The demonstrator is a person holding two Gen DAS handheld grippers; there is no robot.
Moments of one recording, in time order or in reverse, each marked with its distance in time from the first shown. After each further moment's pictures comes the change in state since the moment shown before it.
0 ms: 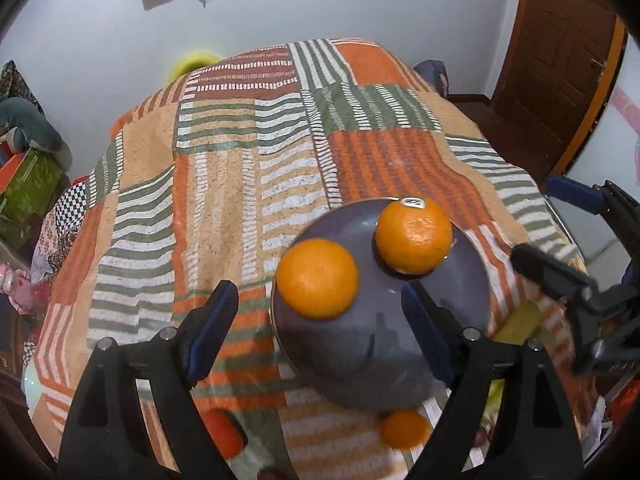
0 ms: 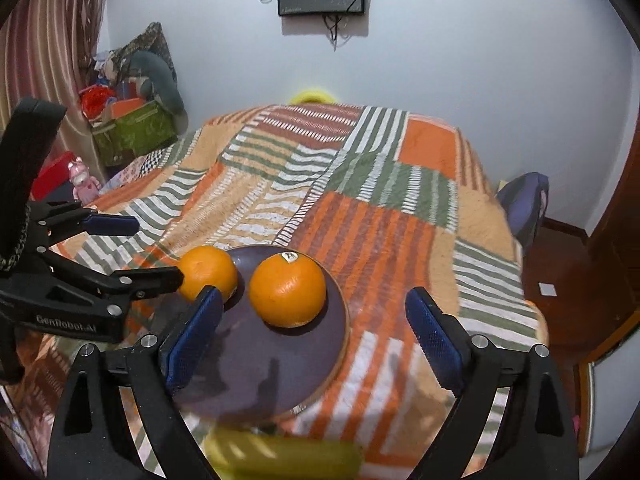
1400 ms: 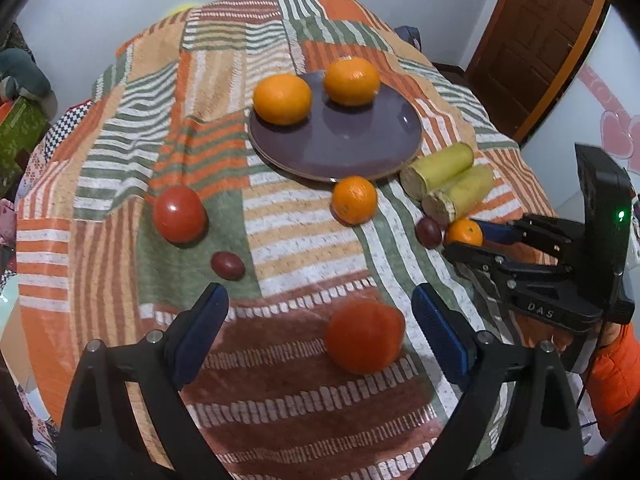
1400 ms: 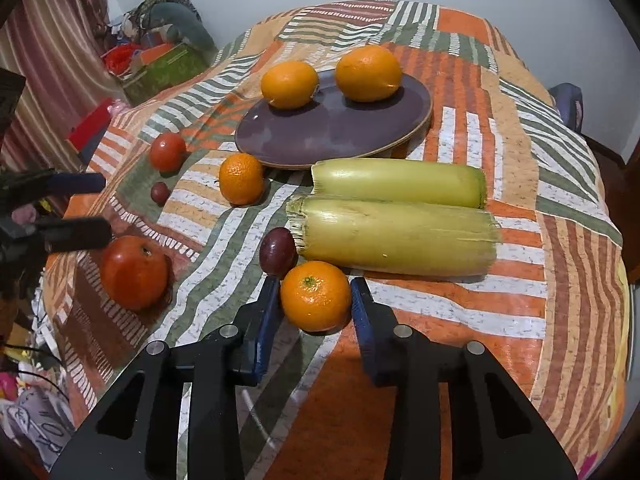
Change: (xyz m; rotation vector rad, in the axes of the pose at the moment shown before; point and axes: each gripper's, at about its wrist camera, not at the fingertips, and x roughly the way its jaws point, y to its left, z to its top) left arm -0.069 -0.017 -0.150 -0.038 0.134 -0.122; right arm -0.017 0.044 -0.130 0.076 0.260 0.168
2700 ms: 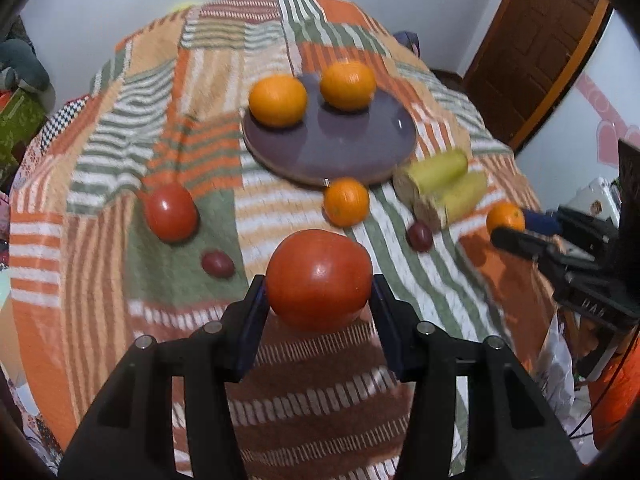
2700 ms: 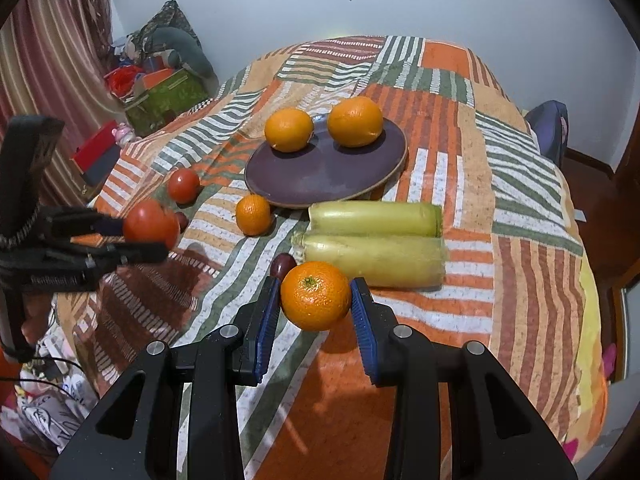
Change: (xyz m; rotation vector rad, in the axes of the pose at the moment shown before) left arm -0.006 0.003 0.005 -0.033 -0.035 -0.022; right arm -0.047 0.004 0.007 0.008 -0.096 -0.028
